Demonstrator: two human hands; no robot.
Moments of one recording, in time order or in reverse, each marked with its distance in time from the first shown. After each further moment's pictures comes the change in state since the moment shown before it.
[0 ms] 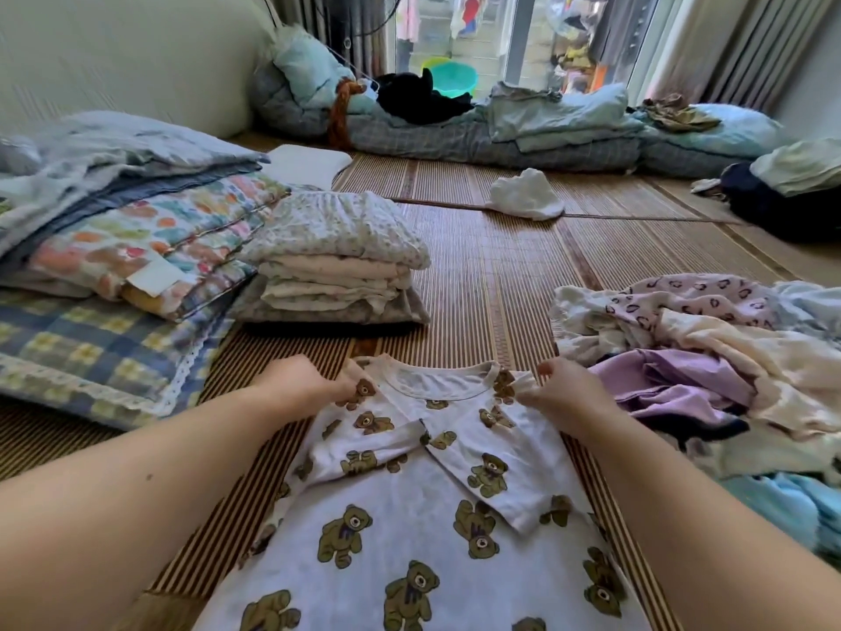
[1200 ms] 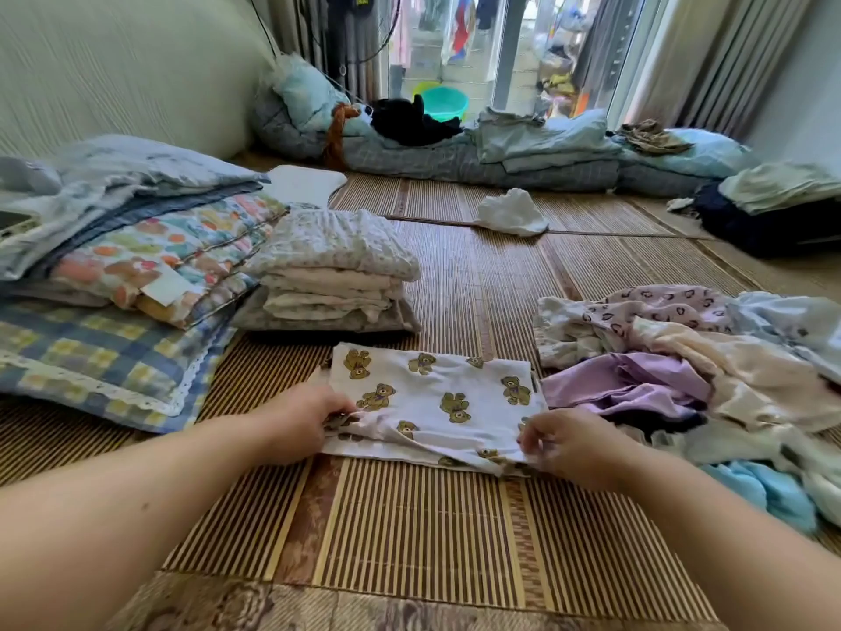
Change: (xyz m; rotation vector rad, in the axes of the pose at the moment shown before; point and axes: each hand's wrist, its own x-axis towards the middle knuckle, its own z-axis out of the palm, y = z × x) left_hand -0.028 -0.018 0.009 0.126 -0.125 0.507; right_hand -0.046 0.042 -0.014 -0.209 -0.231 -0.367
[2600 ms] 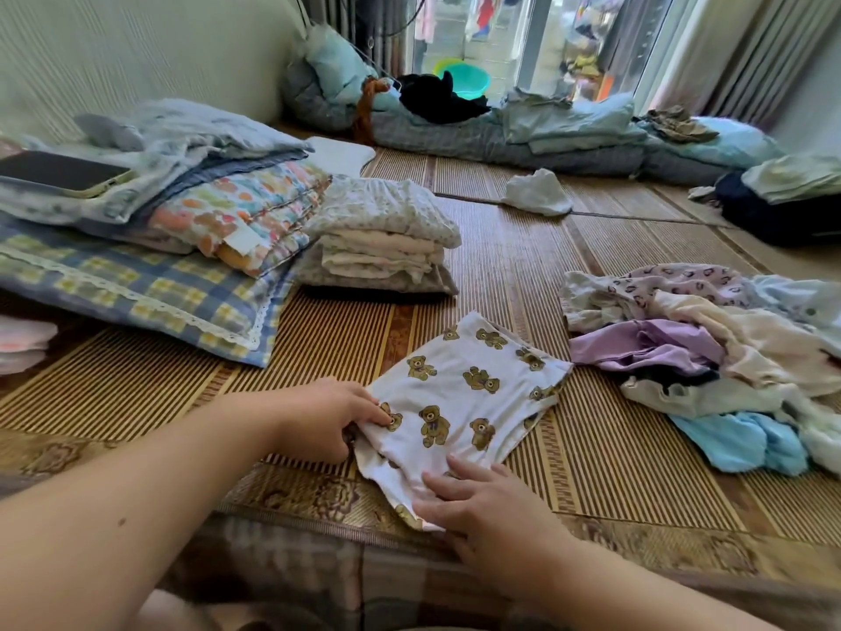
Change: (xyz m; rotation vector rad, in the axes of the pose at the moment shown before) left_hand -0.097 -0.018 -0.001 0.198 -0.230 0.186; right_hand -0.092 -0.125 0.112 -0.280 0.079 -0.540
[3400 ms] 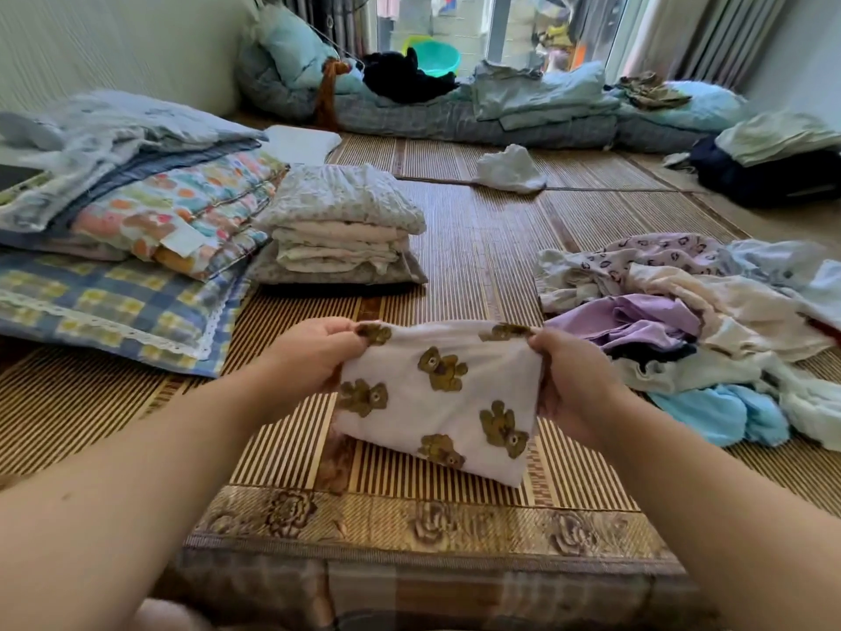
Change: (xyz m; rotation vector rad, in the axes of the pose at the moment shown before) left_hand 0.038 0.027 -0.025 -1.169 0.324 -0.060; right_hand 0.014 0.092 -0.074 1.509 0.490 0.804
